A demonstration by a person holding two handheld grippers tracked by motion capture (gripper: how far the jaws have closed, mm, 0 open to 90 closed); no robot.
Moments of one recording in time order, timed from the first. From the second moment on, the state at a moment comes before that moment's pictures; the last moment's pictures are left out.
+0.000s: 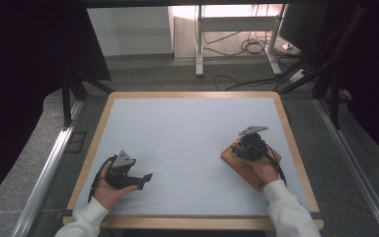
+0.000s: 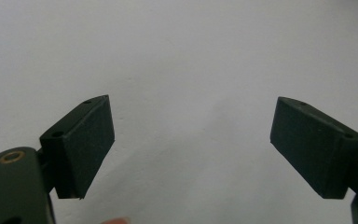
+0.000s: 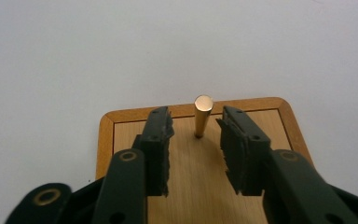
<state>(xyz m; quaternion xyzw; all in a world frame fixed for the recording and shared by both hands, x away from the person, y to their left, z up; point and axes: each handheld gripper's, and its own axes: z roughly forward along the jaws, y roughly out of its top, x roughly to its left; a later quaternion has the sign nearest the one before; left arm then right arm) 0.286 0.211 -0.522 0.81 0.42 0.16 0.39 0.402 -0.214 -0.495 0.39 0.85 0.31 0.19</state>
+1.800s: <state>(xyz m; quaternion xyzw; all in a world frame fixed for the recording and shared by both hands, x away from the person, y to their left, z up) 0.286 0.214 -0.521 0.81 0.41 0.16 0.39 0.440 -0.122 -0.493 0.36 0.86 0.32 0.20</state>
